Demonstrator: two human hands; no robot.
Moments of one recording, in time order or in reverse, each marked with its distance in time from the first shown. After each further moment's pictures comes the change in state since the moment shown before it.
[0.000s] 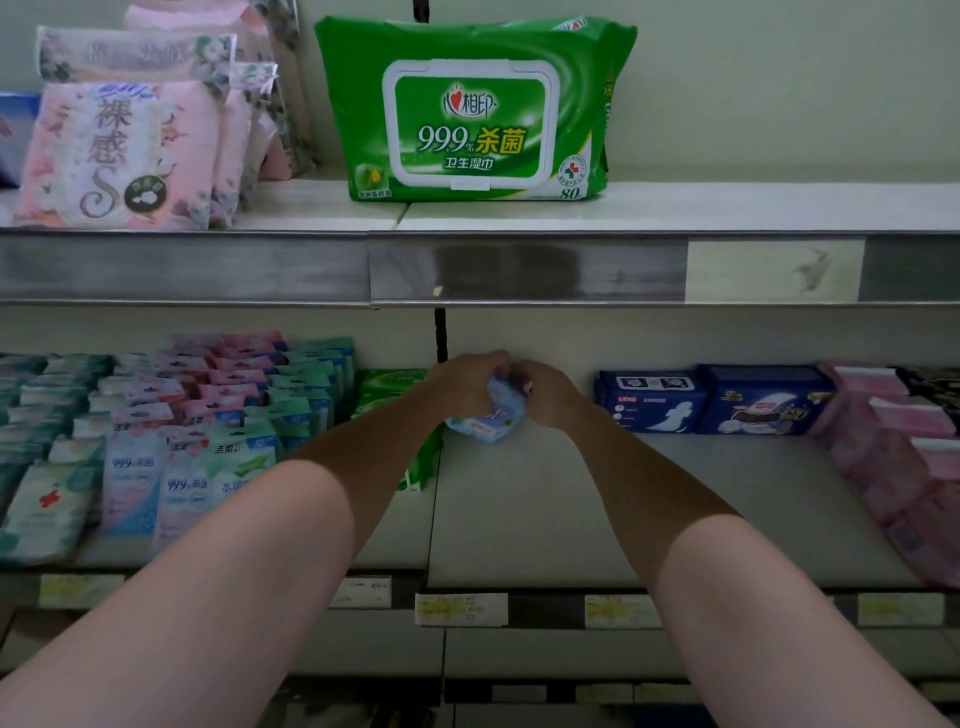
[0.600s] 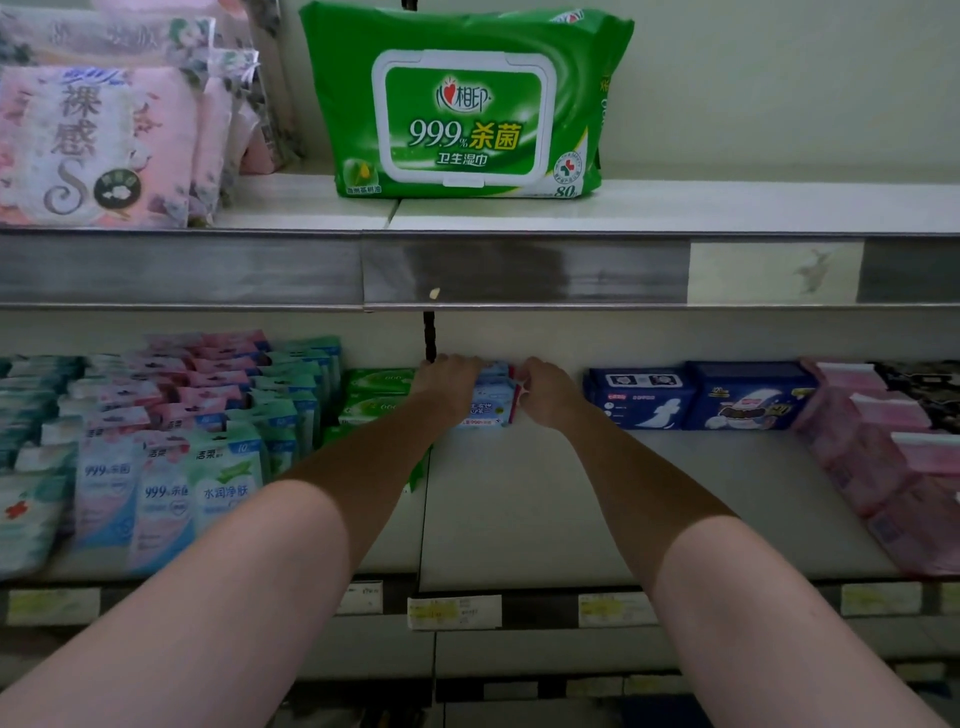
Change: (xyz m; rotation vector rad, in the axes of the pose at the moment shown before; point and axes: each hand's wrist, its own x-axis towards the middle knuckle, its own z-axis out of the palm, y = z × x) left_hand 0.007 -0.006 0.020 0.353 0.093 -0.110; right_hand 0.002 0.009 -0.001 -0.123 0.071 0.086
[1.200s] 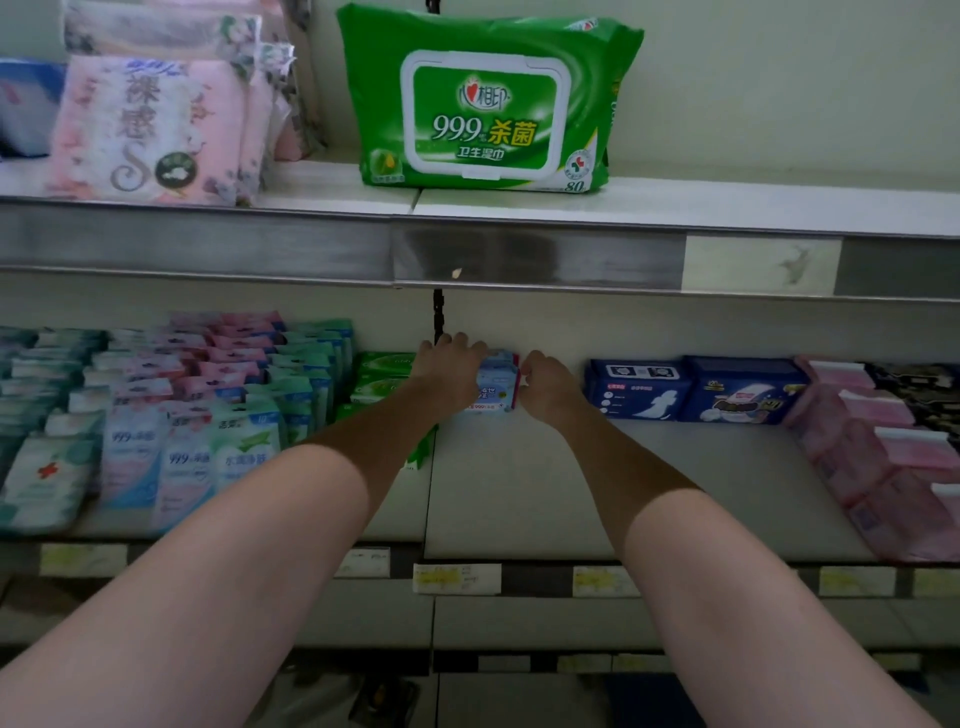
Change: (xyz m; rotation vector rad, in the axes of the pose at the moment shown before) left_hand -0.030 -0.002 -0.020 0.026 0.057 0.021; right_hand -0.022 -0.013 0.003 -0.016 0.048 0.026
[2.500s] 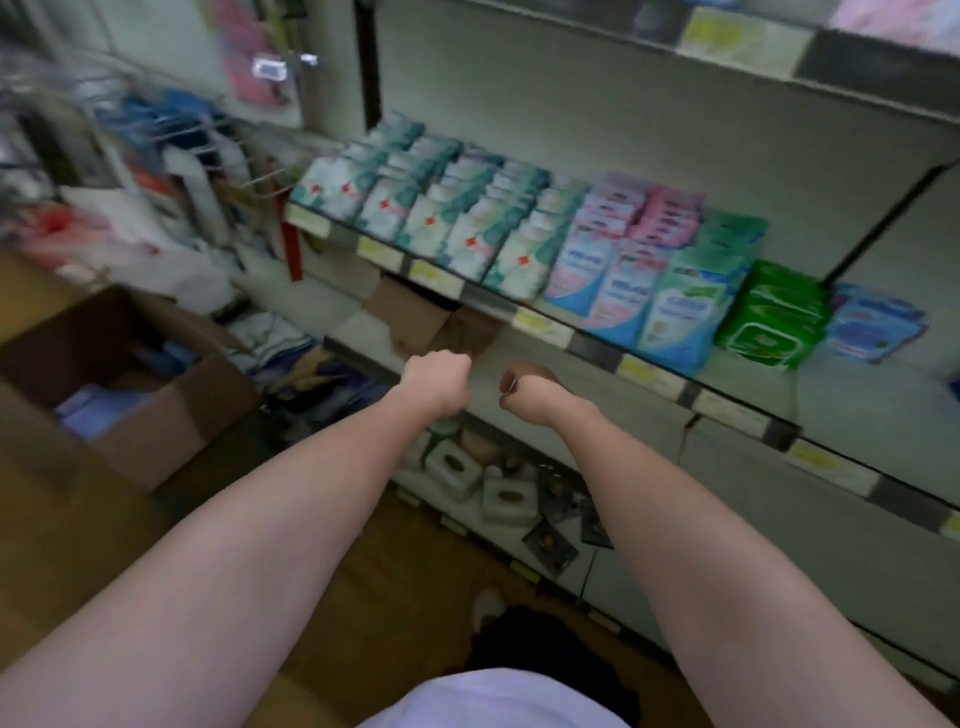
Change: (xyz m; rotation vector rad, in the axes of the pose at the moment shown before) left_hand -0.475 -0.292 0.083 -0.231 -0.273 -0.553; right_hand -0.268 -0.373 0.275 -0.117 -0.589 -0.392
